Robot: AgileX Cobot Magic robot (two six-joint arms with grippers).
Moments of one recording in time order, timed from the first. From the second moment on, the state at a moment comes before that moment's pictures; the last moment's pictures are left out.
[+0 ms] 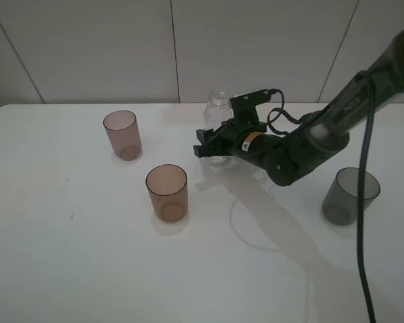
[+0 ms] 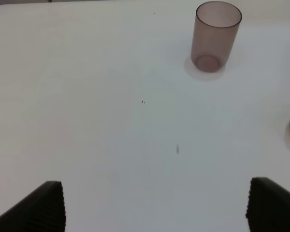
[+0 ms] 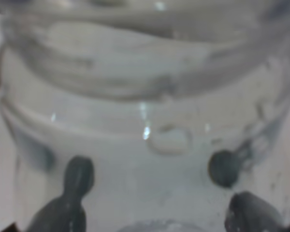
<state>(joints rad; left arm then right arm) -0.09 -0.01 -0.50 0.00 1.06 -0.02 0.50 2.26 -0.98 -0.08 -0.79 0.08</state>
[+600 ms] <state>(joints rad) -0.09 -0.01 -0.50 0.00 1.06 -0.02 0.50 2.08 -0.98 -0.10 -0.57 -0.15</state>
